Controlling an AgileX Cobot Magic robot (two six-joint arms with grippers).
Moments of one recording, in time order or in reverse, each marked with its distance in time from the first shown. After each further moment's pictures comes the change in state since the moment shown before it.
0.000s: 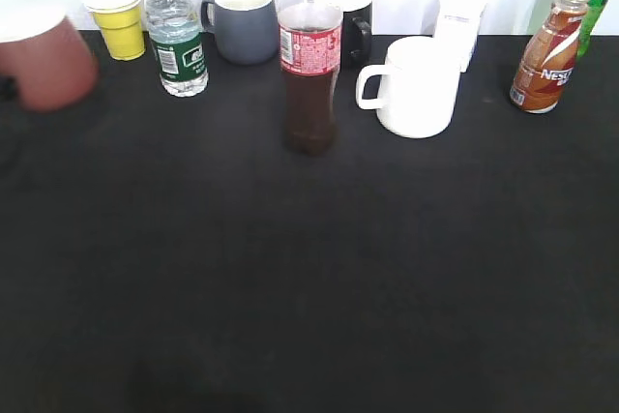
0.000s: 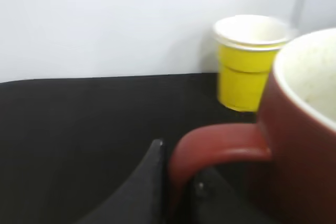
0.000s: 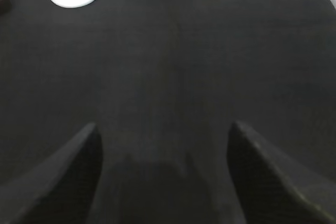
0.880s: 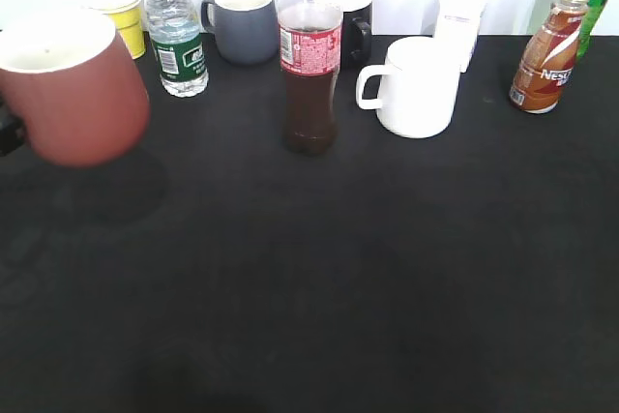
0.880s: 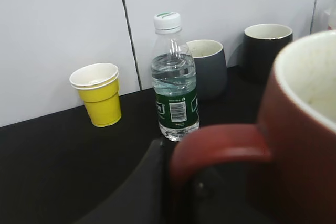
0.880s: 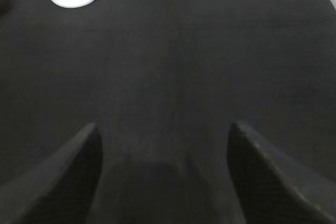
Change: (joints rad) left arm -0.282 -0.605 0.345 0.049 0.205 0.000; right arm 0.000 0.000 0.000 0.000 0.000 0.000
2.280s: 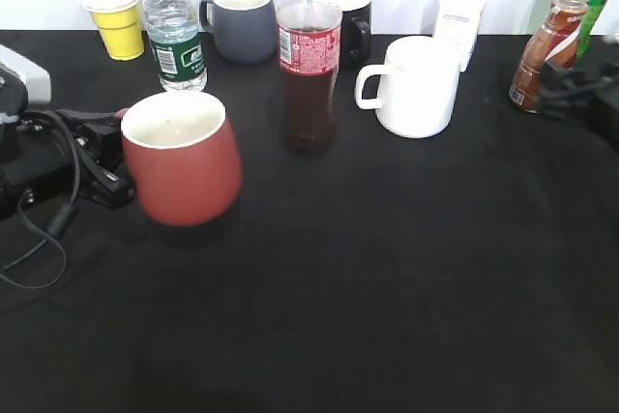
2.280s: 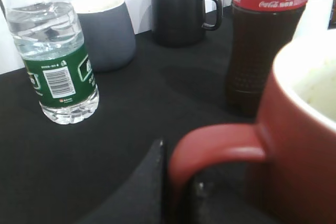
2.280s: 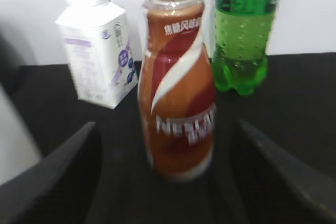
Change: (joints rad) left arm -0.115 0.428 -0.061 0.089 -0.289 0.031; right arm -0.002 1.875 -0.097 0.082 -2.089 0.000
